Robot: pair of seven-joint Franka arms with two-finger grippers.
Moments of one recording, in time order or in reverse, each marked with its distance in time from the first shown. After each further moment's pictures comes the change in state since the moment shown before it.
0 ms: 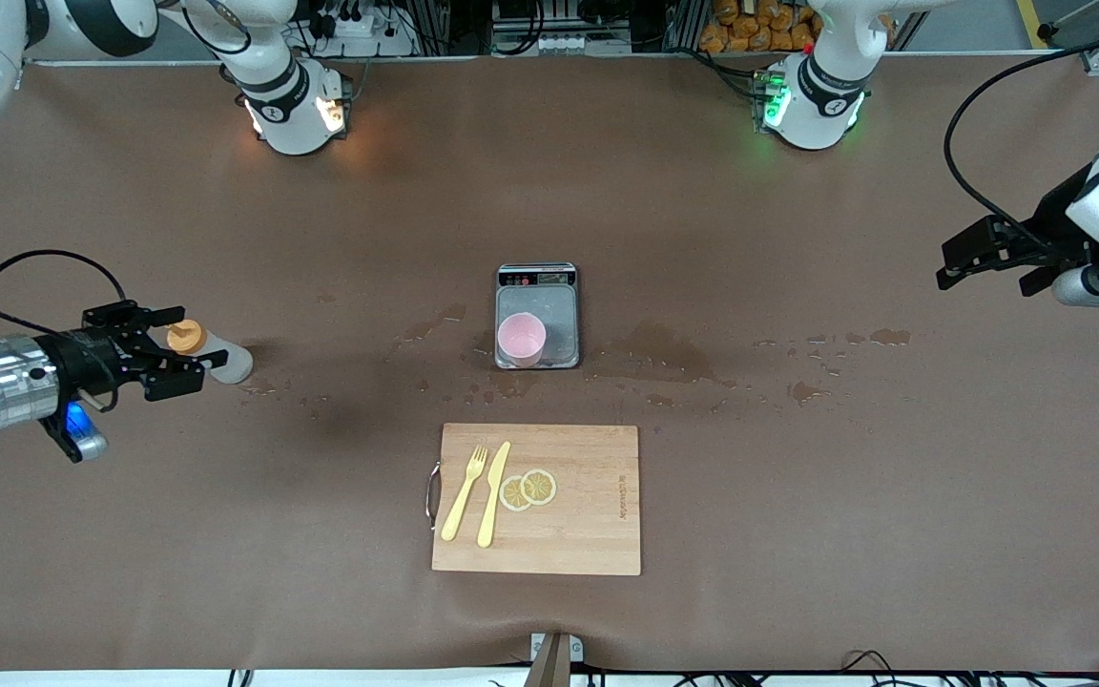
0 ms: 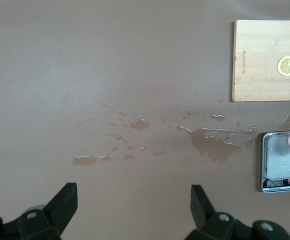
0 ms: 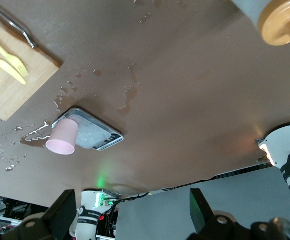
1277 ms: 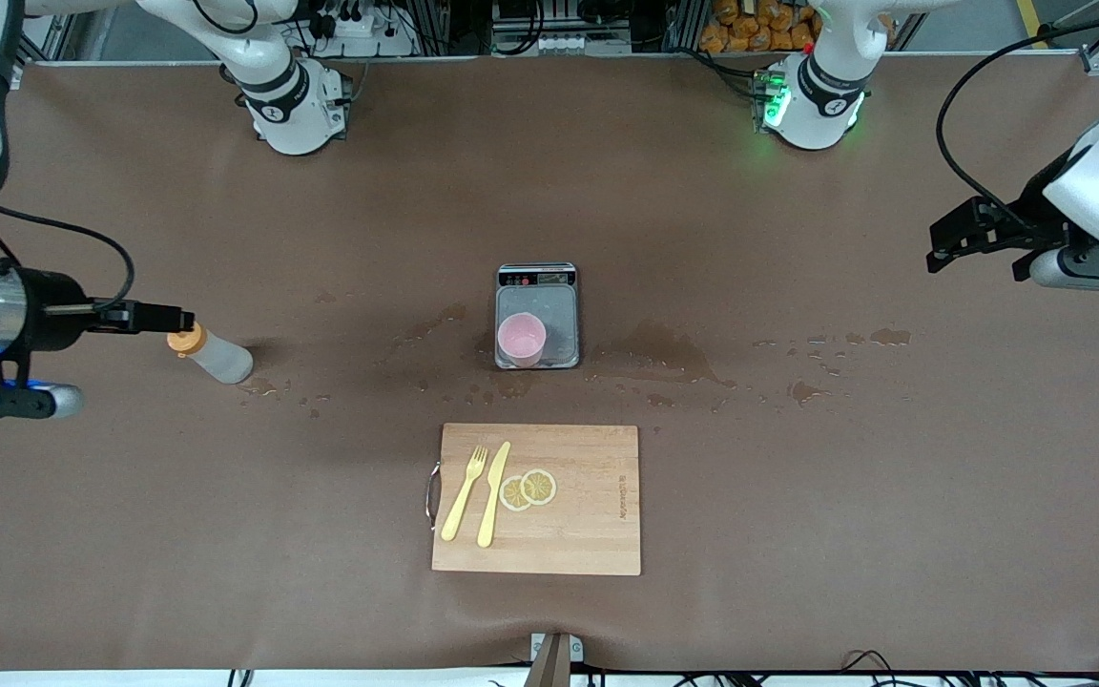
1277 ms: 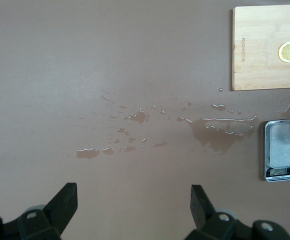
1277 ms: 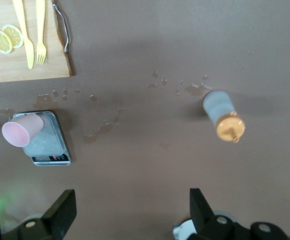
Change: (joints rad) left arm -0.078 -0.014 0.043 0.017 0.033 -0.055 -0.004; right arm 0.072 -0.170 0.032 0.028 -0.352 0.089 -0.590
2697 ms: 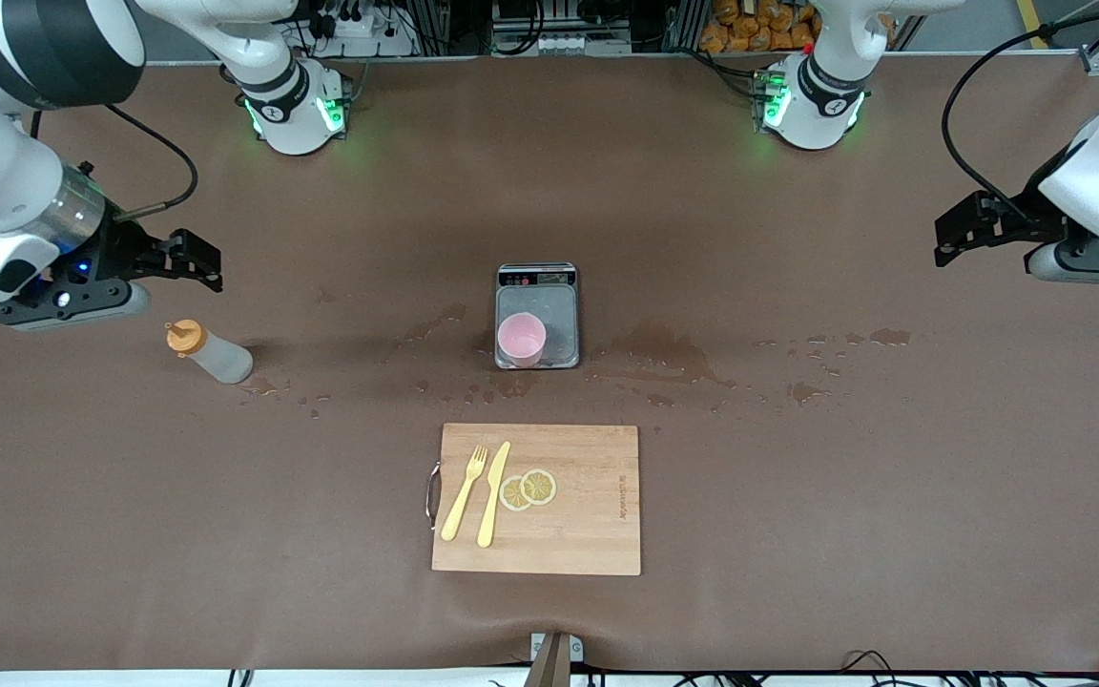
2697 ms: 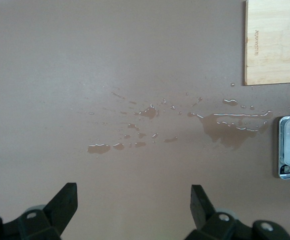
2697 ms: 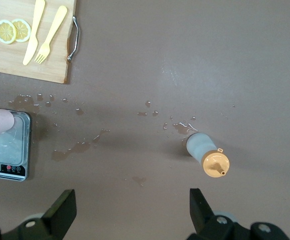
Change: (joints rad) left arm -0.053 -0.005 0.044 0.005 0.041 -0.024 0.002; right arm 0.055 -0.482 0.006 -0.716 -0.092 0.505 -0.182
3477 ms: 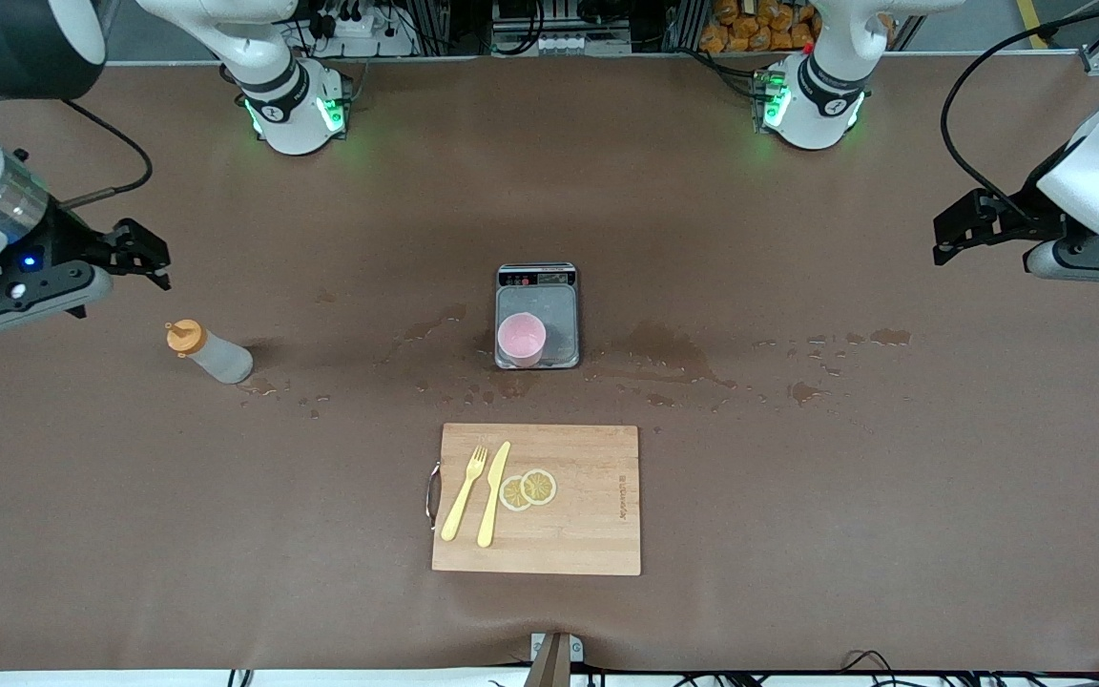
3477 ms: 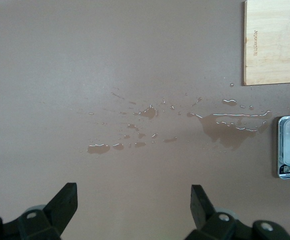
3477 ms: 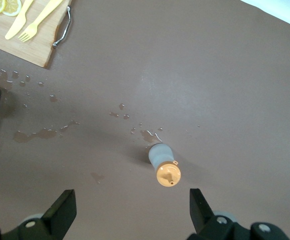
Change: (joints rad) left arm 0.000 -0.002 0.000 0.001 0.000 -0.001 -0.001; right arm -0.042 0.004 -0.014 0.046 -0.084 -0.009 -0.284
